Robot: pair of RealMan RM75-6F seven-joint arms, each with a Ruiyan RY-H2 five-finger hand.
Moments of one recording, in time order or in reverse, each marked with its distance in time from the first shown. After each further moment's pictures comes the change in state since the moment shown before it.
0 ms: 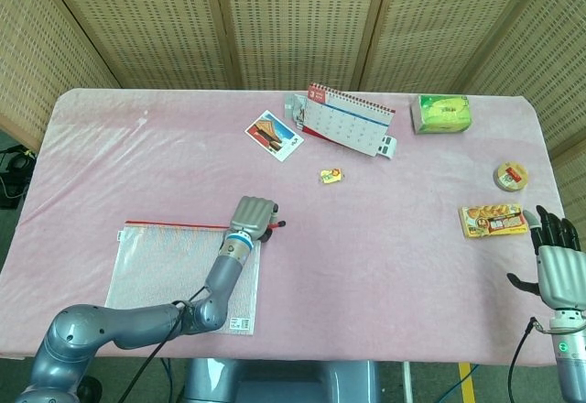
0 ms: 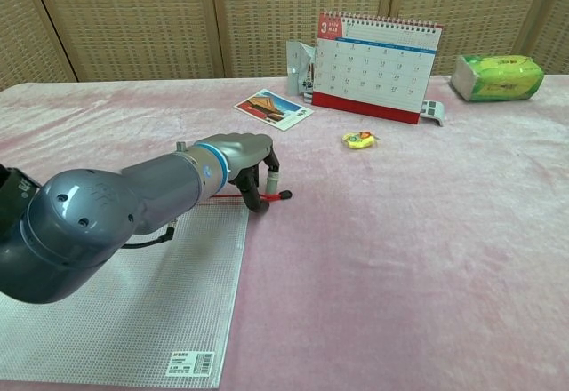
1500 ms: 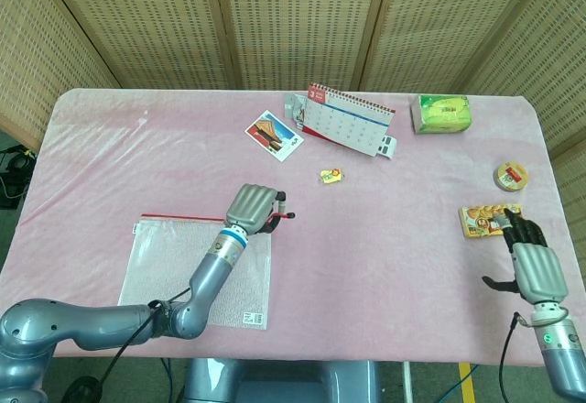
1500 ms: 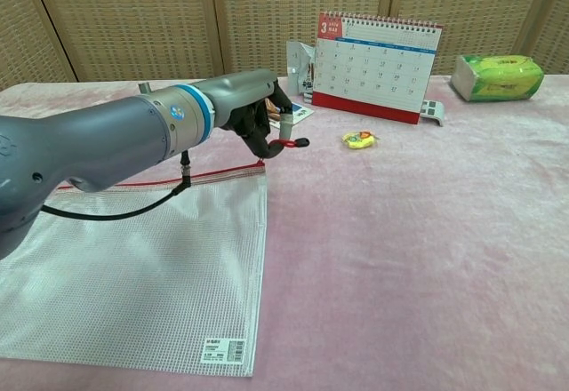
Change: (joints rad) left arm 0.074 0.200 -0.032 -0.337 0.206 0.092 -0.151; right arm 0.070 0.039 -0.015 -0.067 -0.011 -0.184 0.125
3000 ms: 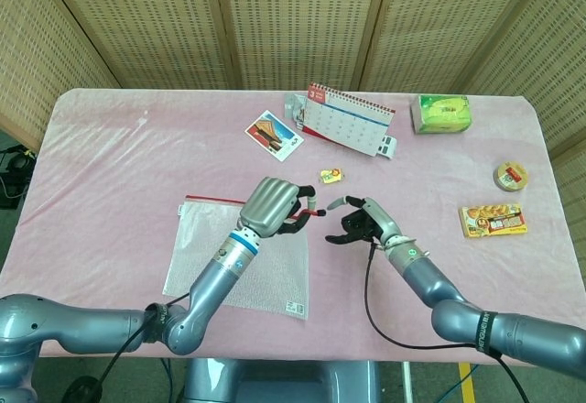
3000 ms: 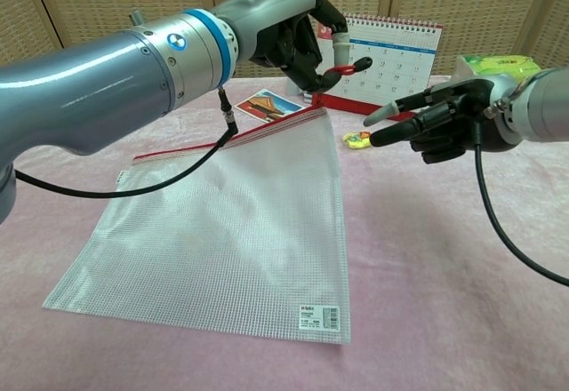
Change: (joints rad) left arm -0.013 0.055 -0.031 -0.178 0.214 0.108 -0.182; right arm 0.649 -0.146 0.143 -0.205 0.800 -0.526 0.401
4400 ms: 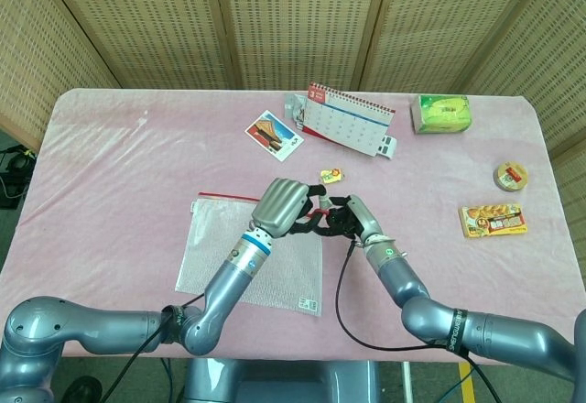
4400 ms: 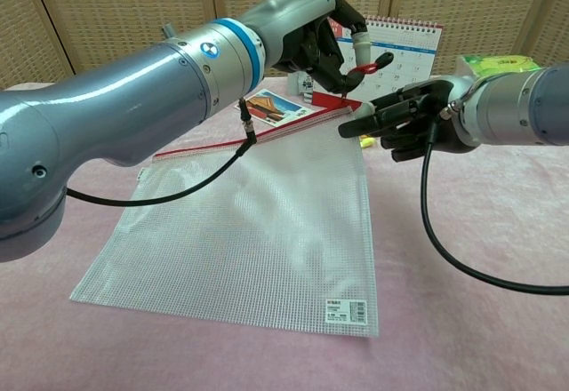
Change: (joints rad) left arm -0.023 -0.088 -0.035 0.072 0.000 0.005 -0.047; right arm 0.014 -0.125 0.106 -0.008 0.201 0.120 -0.211
